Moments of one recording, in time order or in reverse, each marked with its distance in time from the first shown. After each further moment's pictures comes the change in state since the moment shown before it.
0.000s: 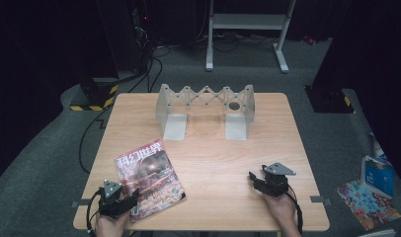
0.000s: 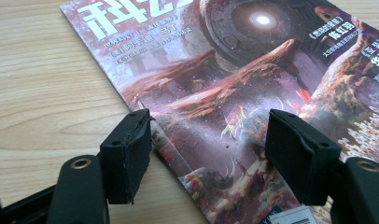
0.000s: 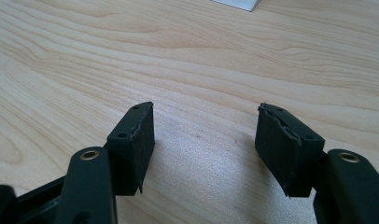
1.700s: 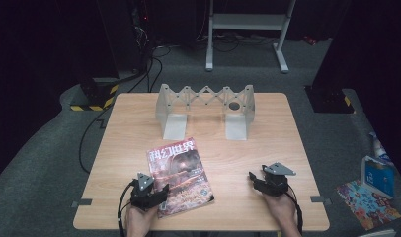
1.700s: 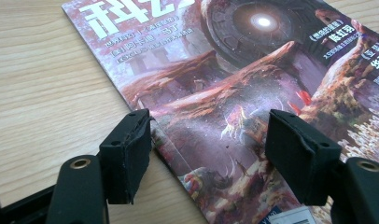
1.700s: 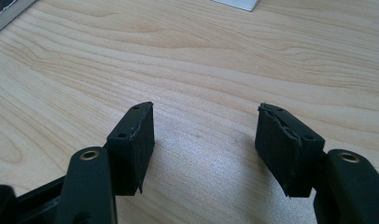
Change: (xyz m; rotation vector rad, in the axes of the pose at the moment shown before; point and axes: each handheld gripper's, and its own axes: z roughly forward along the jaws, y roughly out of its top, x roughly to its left) left arm -0.077 0.026 0.034 -0.007 -0.115 0.085; right arm 0.000 0.000 0.000 0.000 0.000 -0.001
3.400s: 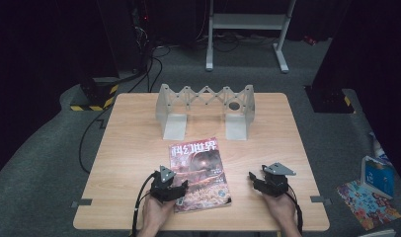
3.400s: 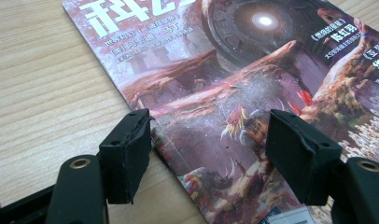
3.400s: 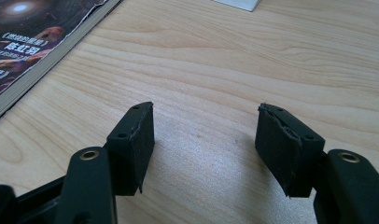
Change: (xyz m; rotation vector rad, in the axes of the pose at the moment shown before) left arm -0.038 0.027 0.031 0.020 -0.102 0.098; right arm 0.000 0.000 0.000 -0.001 0.001 -0.004
